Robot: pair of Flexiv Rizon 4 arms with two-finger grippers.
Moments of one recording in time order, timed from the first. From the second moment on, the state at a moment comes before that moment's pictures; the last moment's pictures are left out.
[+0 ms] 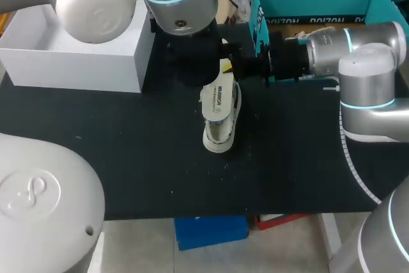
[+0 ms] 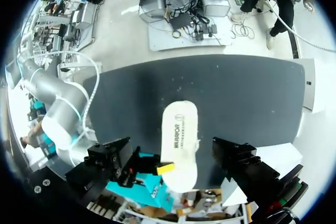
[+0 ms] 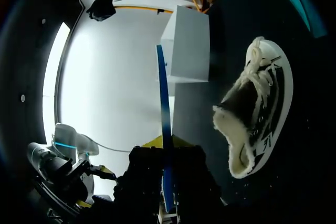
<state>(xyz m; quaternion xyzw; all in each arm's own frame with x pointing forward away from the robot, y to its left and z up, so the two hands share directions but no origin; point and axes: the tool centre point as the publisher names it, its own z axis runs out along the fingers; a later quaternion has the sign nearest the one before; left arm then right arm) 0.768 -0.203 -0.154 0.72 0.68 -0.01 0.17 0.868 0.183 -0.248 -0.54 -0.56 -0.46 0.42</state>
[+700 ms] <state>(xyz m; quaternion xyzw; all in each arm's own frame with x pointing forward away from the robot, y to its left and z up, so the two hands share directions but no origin) 0.775 -0.198 -0.159 0.72 0.68 -0.03 0.15 0.868 0.183 -0.248 -0.54 -0.56 -0.46 0.42</state>
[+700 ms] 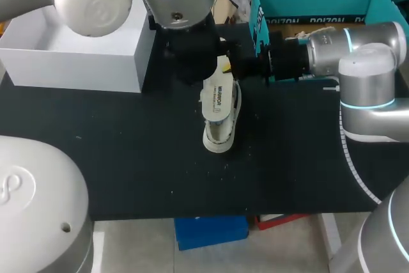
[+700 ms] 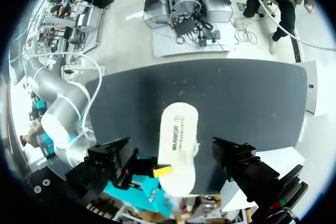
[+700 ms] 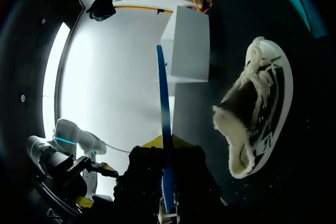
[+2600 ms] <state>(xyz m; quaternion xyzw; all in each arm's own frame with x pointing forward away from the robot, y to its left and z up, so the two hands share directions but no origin) 0.984 -0.201 -0.174 0.73 0.67 -0.03 0.11 0.868 0.183 -0.248 -0.54 -0.56 -0.46 0.42</state>
